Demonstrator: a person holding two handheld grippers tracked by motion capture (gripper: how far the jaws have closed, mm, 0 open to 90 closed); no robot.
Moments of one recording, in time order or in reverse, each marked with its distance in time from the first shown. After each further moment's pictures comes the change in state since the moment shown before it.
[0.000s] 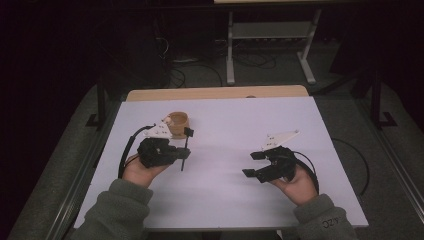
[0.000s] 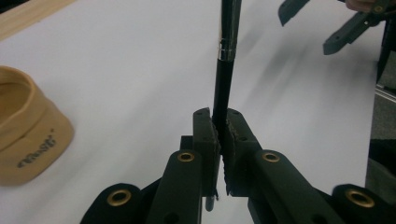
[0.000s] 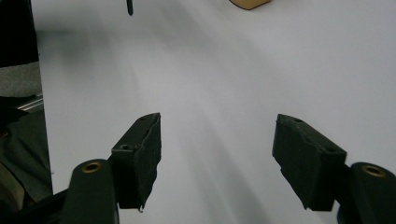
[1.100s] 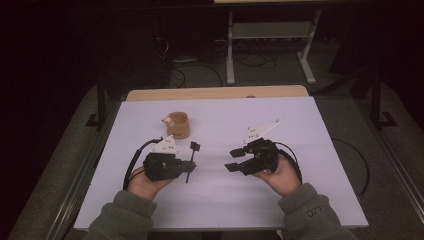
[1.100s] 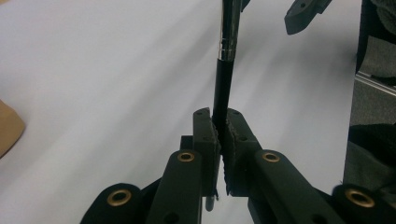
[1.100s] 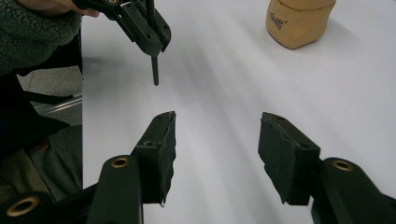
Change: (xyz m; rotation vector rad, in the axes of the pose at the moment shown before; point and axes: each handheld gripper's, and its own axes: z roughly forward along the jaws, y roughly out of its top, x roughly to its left) left arm -0.028 -0.019 0.013 0.008 -0.043 0.029; right arm 0.011 0.043 0.022 -0.023 0.136 -0.059
